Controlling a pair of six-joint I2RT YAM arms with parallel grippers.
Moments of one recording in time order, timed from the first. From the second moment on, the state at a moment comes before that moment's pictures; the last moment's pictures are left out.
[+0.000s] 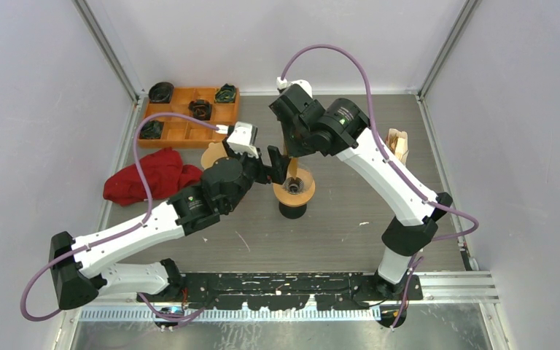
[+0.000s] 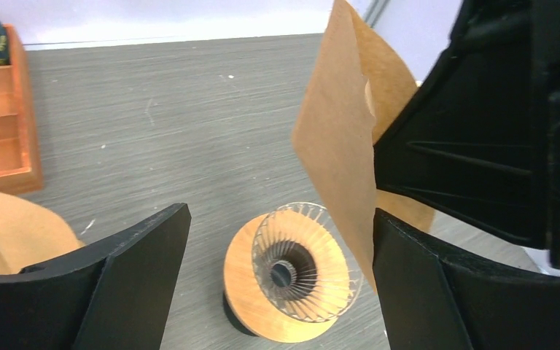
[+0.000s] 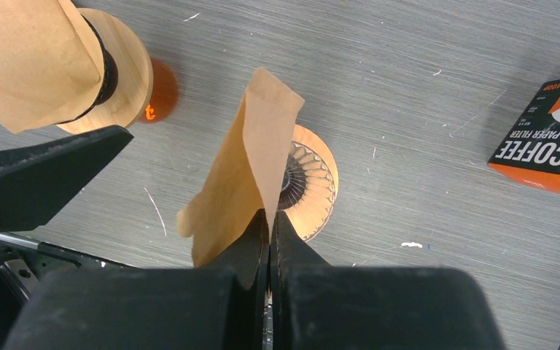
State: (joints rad) left arm -1.03 1.14 1.01 0.03 -0.52 -0.35; right arm 0.90 1.75 2.24 -1.42 0.41 0.51
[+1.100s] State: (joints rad) left arm -1.03 1.18 1.08 -0.10 -0.54 -0.34; right arm 0.90 1.73 2.16 -1.37 0.32 0.48
